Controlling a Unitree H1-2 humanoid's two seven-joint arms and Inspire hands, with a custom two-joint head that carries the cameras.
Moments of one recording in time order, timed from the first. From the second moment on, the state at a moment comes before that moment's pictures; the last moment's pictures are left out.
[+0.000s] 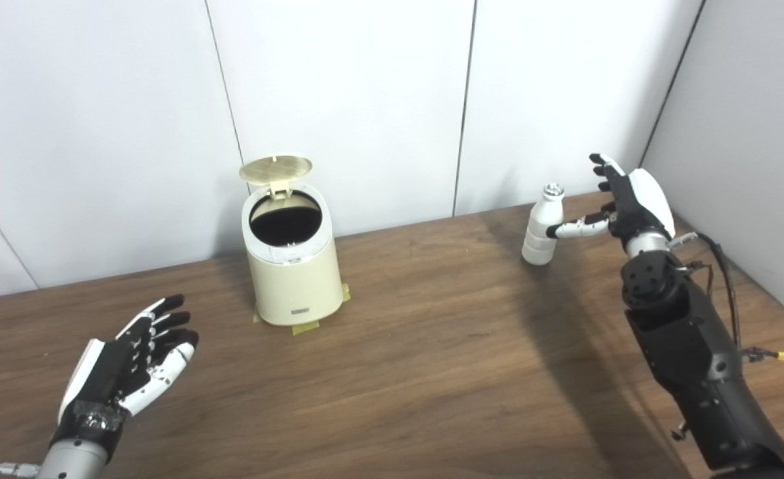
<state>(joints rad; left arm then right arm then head) -0.18 0.28 -0.04 -0.33 0.13 0.45 -0.20 -0.46 -0.50 -0.12 0.25 -0.45 0.39 -0.12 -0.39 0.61</state>
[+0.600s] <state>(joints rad) -0.18 0.28 -0.06 -0.33 0.15 0.45 -0.21 -0.48 -0.49 -0.08 0.32 -0.40 0.37 -0.12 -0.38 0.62</state>
